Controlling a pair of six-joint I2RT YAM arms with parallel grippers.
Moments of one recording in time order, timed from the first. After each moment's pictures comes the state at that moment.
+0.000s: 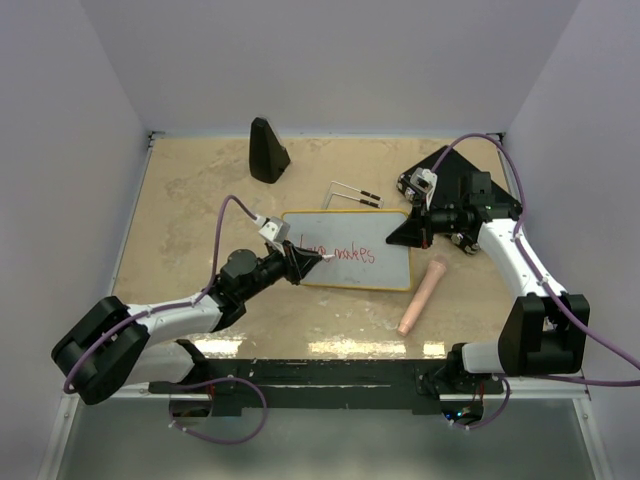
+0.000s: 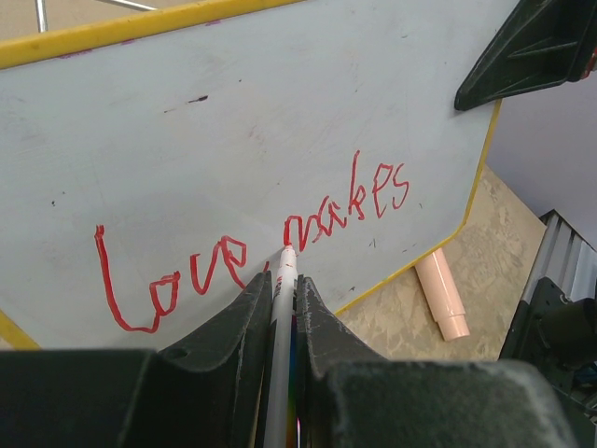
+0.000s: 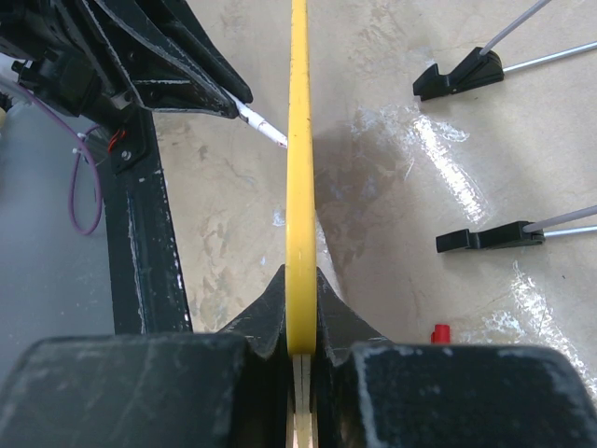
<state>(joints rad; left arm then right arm) -0.74 1.23 0.35 0.81 0.13 -0.43 0.03 1.37 1.04 -0.65 -1.17 -0.45</state>
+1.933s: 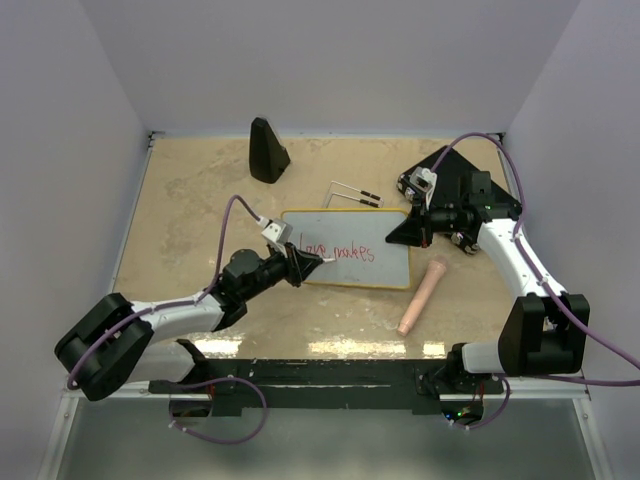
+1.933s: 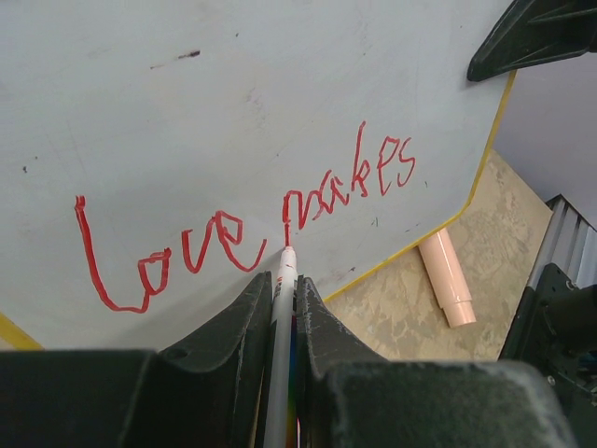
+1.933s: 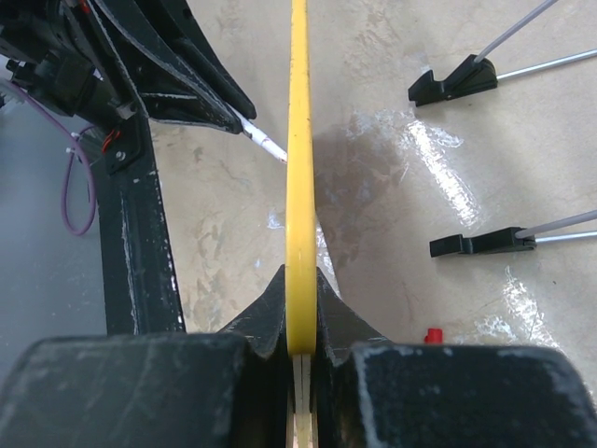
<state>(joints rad) -0.74 1.27 0.35 0.80 0.14 -0.43 0.03 1.37 1.04 -0.63 -1.17 -0.45</state>
